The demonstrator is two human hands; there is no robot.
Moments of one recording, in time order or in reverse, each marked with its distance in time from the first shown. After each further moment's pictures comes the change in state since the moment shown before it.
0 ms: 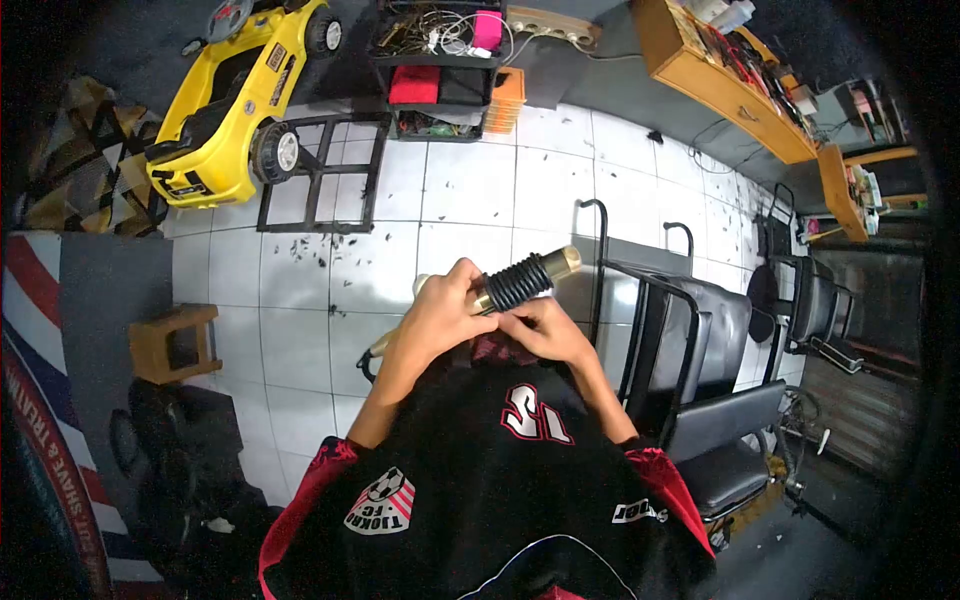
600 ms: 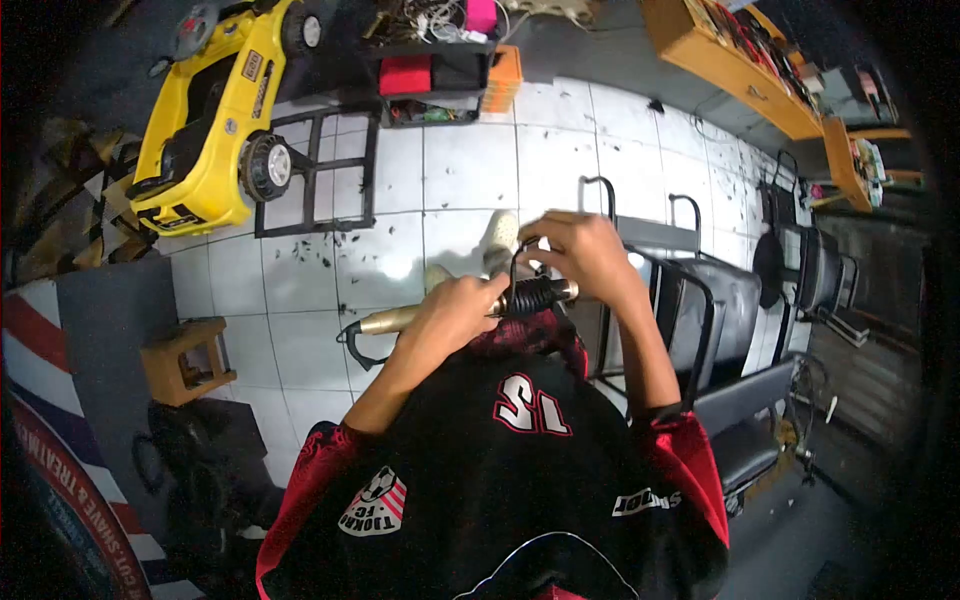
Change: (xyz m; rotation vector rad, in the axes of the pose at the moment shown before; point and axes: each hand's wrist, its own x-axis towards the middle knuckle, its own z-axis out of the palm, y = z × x) left_hand 0.048 -0.025 -0.038 0.323 -0.334 0.143; right_hand 0.110 -0.069 -0.063 -0.632 0.072 -0.166
